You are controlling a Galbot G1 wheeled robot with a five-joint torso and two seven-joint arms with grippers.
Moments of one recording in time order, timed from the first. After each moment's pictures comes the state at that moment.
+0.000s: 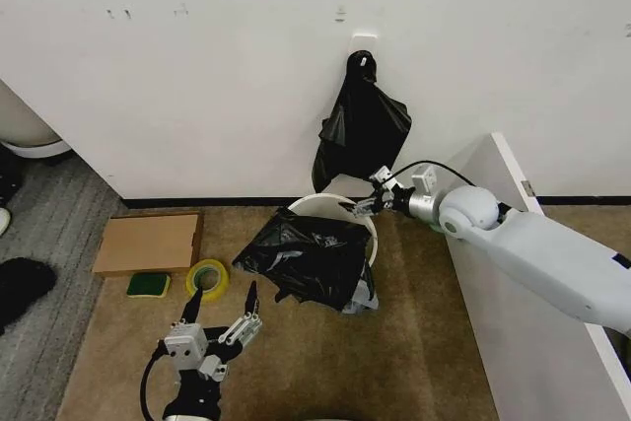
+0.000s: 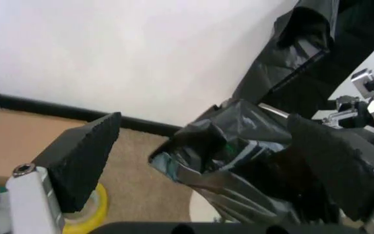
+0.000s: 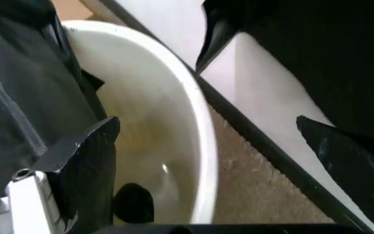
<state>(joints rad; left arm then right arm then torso) 1.86 -1.22 -0.29 -2.44 -0.23 -0.17 -0.36 -0.07 0.77 -0.64 1.47 0.84 -0.28 -0.28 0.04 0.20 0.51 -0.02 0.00</state>
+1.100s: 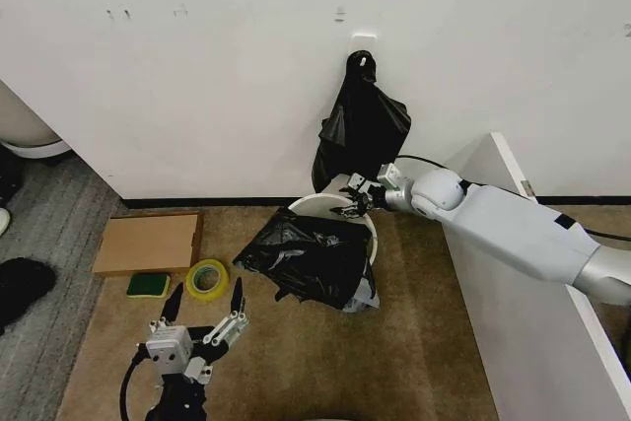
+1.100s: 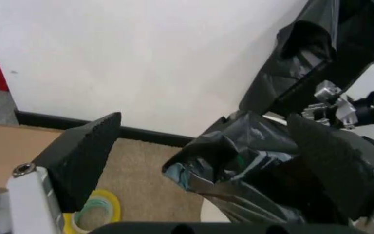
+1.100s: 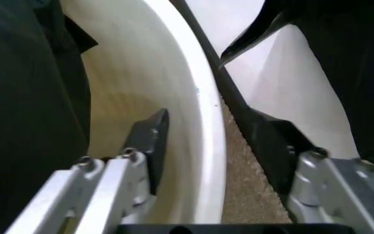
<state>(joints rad) 1.91 -1.23 -0.30 -2.47 -0.16 -0.18 -0.37 0.15 0.92 -0.86 1.25 0.68 -0.28 -0.46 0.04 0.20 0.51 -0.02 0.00</state>
